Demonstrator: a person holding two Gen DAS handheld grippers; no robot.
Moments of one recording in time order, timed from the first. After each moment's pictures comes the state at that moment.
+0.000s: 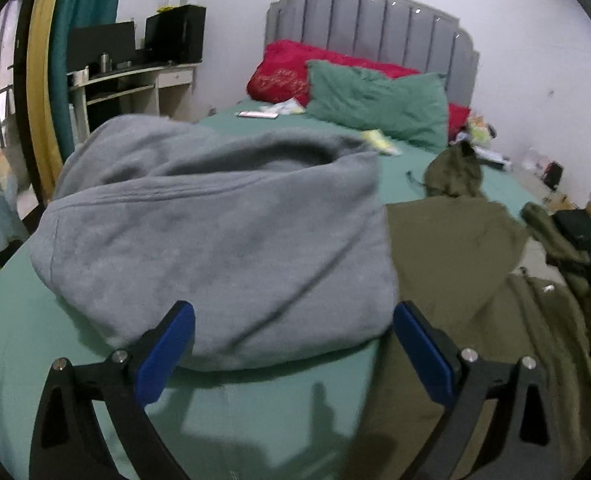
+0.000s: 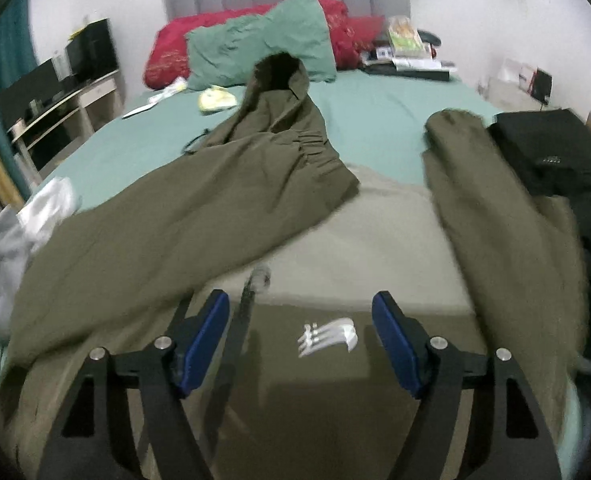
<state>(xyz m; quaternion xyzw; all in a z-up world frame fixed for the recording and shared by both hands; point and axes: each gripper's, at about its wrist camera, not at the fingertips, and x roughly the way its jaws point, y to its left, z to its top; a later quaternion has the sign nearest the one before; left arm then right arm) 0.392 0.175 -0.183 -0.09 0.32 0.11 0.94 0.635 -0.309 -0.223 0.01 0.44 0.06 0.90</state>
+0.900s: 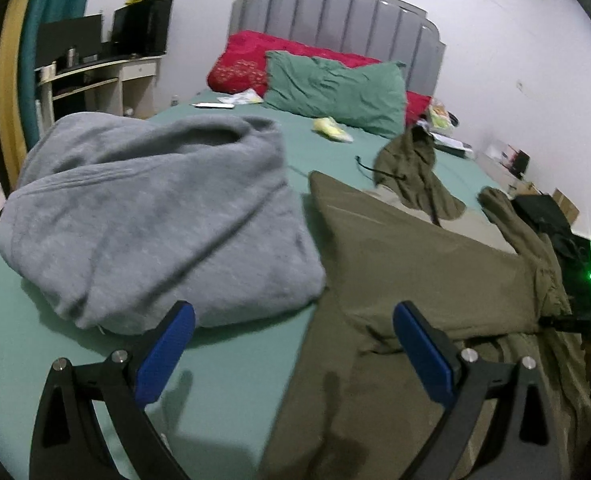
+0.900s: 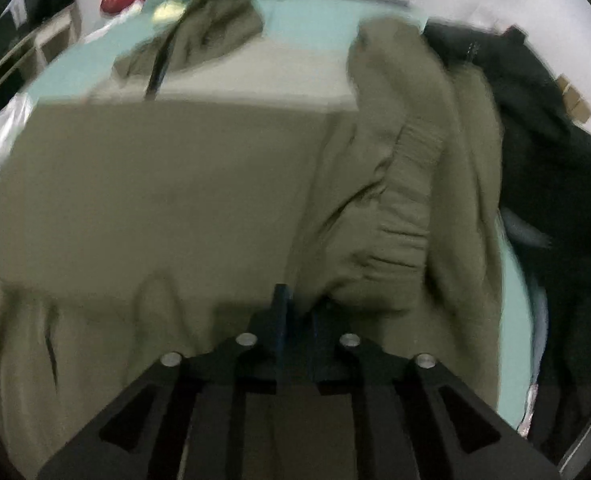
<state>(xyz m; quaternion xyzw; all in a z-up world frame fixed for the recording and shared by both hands) 0.385 0.112 -0.178 -0.10 0.34 0.03 0.94 0.509 -0.368 -0.233 -0.05 0.57 0.00 0.82</state>
